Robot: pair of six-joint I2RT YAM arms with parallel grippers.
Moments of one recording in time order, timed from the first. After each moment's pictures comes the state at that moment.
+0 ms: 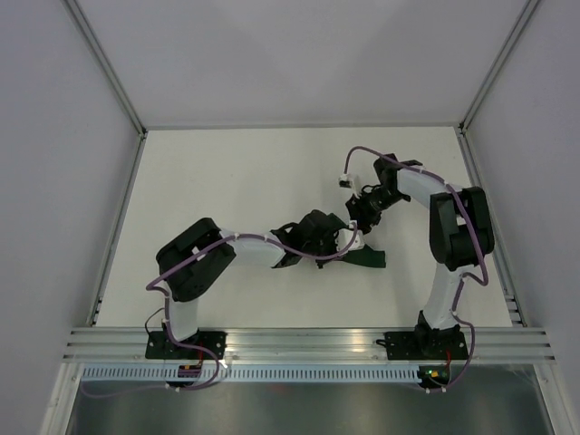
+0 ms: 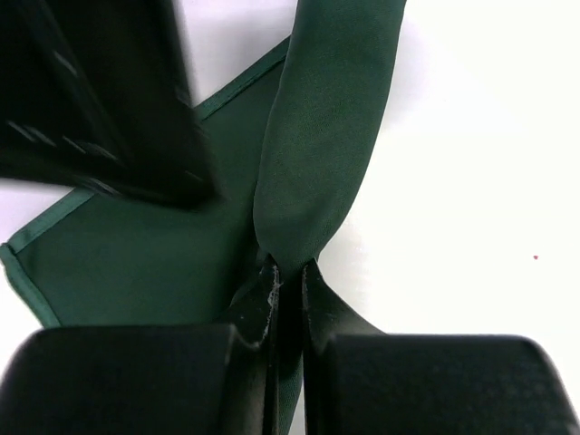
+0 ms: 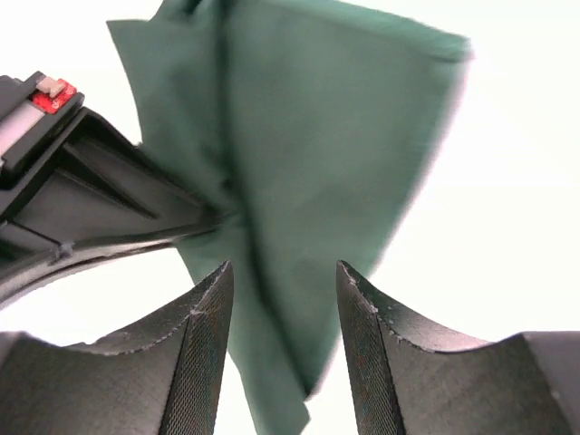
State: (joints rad) left arm -0.97 1.90 1.00 0.24 0.27 0.41; right arm 0.22 1.99 1.36 -0.97 -0.75 -0.73
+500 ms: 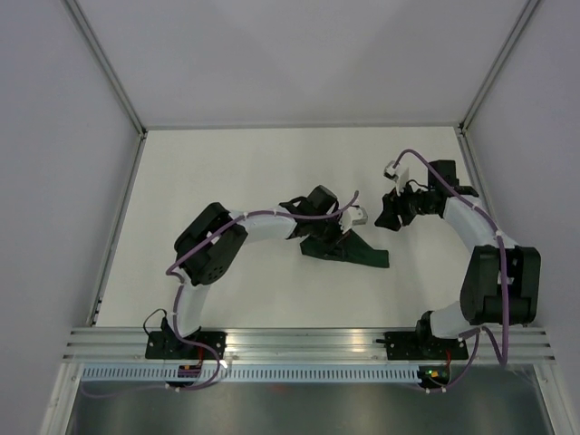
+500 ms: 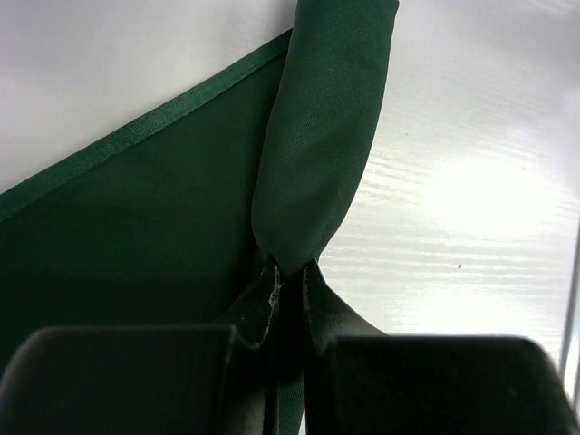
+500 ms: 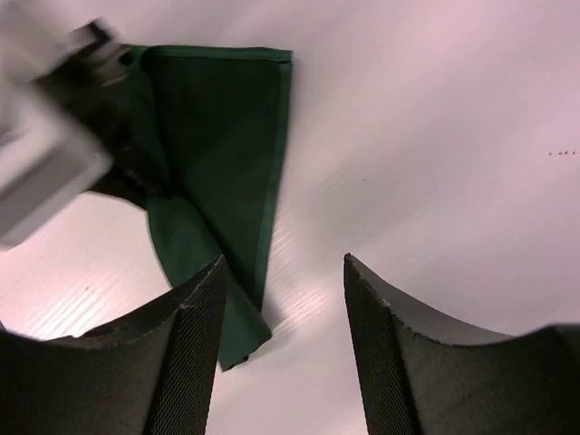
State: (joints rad) left arm -0.86 2.05 1.30 -0.11 0.57 0.25; right arm -0.06 1.55 1.04 -0.60 -0.77 -0.63
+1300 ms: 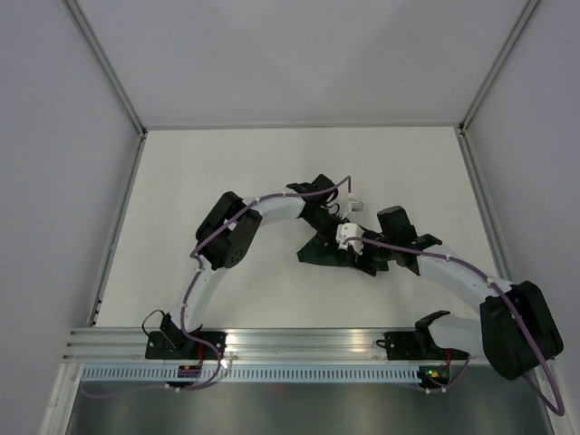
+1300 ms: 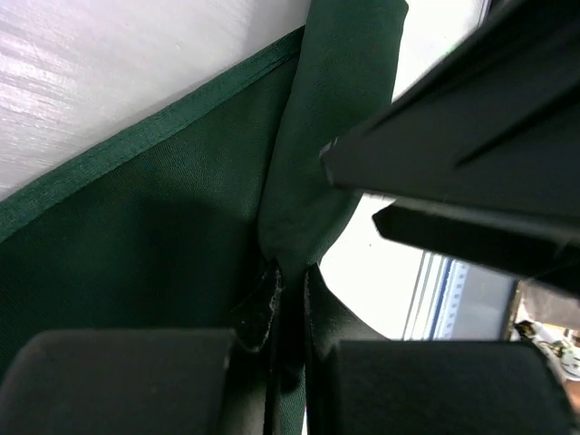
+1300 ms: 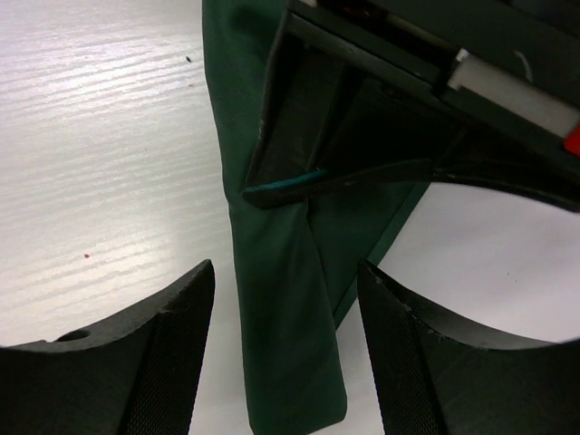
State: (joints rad) left arm -0.77 2.32 1.67 -0.57 0.90 0.07; right arm 0.40 1.20 0.57 -0.31 -0.49 -0.85
